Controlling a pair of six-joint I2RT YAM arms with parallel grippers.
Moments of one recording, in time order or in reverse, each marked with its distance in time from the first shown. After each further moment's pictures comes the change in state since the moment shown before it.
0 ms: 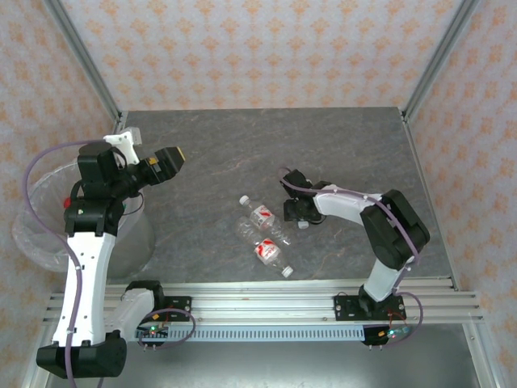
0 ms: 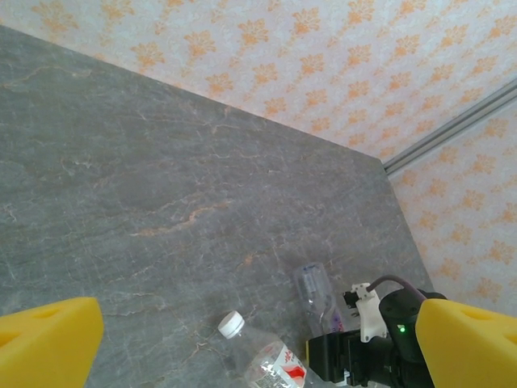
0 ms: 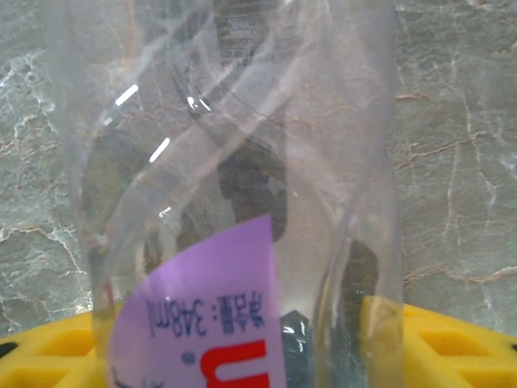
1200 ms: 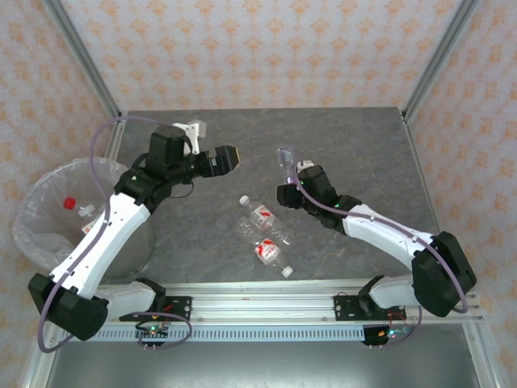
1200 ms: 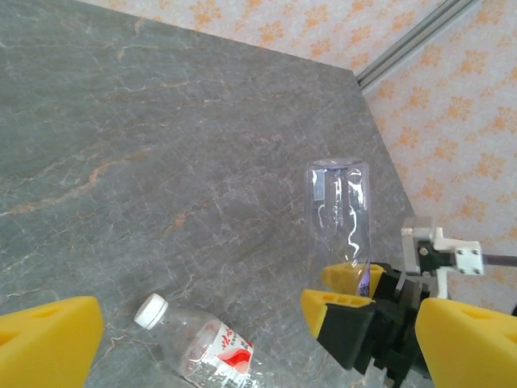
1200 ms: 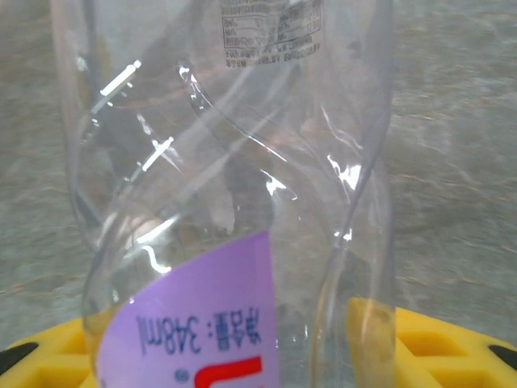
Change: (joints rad) left arm -0.476 0.288 0.079 0.122 -0.247 -0.104; right arm 0.033 -0.404 -0.177 0.389 -0.120 -0.095
